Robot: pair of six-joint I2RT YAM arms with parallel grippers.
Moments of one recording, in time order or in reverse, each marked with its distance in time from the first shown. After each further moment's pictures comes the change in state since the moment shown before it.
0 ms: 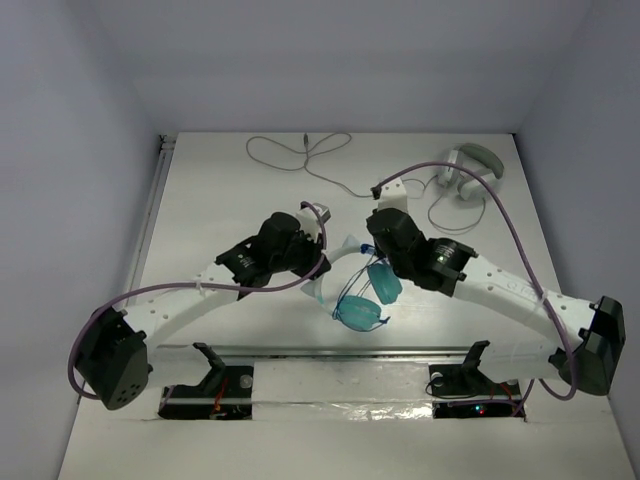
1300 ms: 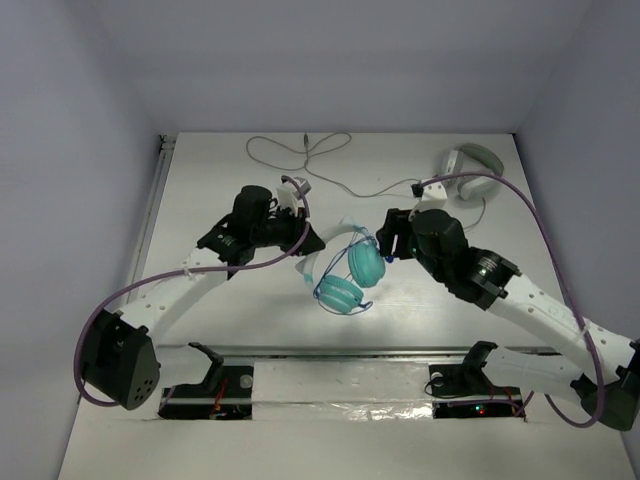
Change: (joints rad) left arm 0.218 0.023 0.097 -0.013 0.327 0.010; right arm -0.103 -0.216 -0.116 0.053 -0.244 0.164
